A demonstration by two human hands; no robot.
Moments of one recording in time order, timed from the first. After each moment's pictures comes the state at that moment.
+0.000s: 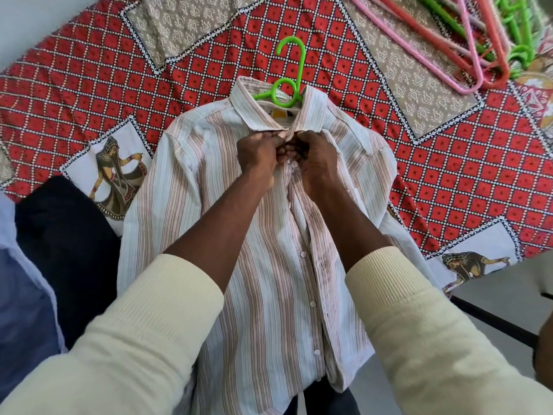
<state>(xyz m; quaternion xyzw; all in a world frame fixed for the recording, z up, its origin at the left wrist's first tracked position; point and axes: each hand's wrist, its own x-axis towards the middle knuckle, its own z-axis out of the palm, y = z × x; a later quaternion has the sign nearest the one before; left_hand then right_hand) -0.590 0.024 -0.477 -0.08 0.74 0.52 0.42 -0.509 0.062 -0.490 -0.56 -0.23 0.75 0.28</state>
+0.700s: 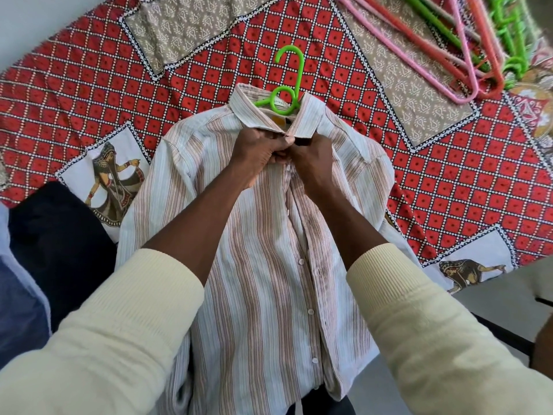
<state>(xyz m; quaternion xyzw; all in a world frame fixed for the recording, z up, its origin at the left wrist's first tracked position) -0.618 0.023 -0.478 0.12 0.70 0.48 0.52 -0.509 0.070 -0.493 -0.55 -0.54 0.60 0.21</state>
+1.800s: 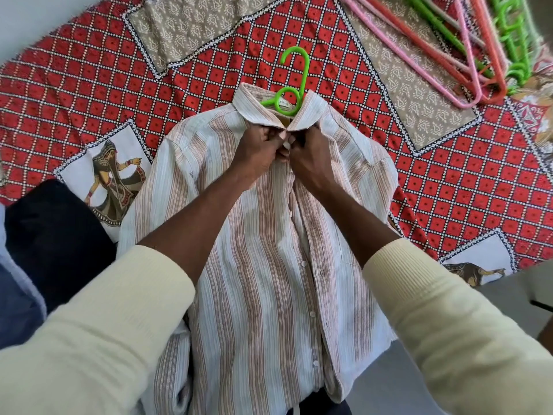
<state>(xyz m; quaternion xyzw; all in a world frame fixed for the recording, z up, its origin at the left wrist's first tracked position) -0.623 0.021 -0.481 0.20 0.72 0.46 0.48 -0.521 0.070 -0.464 -0.50 -0.65 0.55 0.16</state>
